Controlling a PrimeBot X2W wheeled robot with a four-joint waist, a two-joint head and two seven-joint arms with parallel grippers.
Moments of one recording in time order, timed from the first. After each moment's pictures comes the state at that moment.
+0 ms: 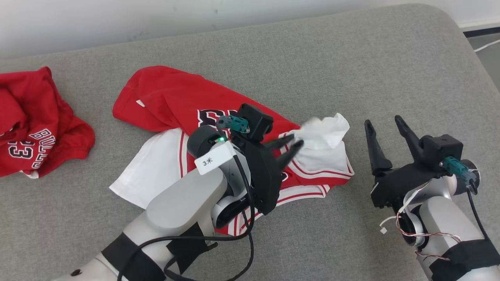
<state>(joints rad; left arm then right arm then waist) -0.94 0.05 -1.06 0.60 -0.79 -0.13 0.17 -0.44 -0.22 0.26 0.41 0.41 -0.06 -0.16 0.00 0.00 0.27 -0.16</state>
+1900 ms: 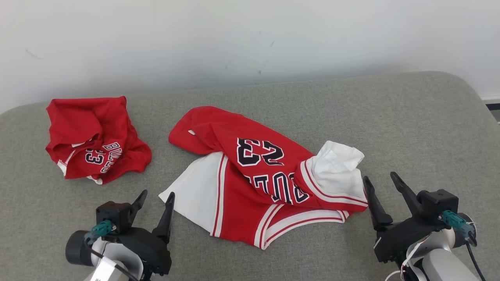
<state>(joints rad) -0.45 0.34 -0.81 0.55 -0.70 0.12 -0.25 -0.21 -0.24 0.26 0.35 0.45 -0.03 -0.19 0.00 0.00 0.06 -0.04</state>
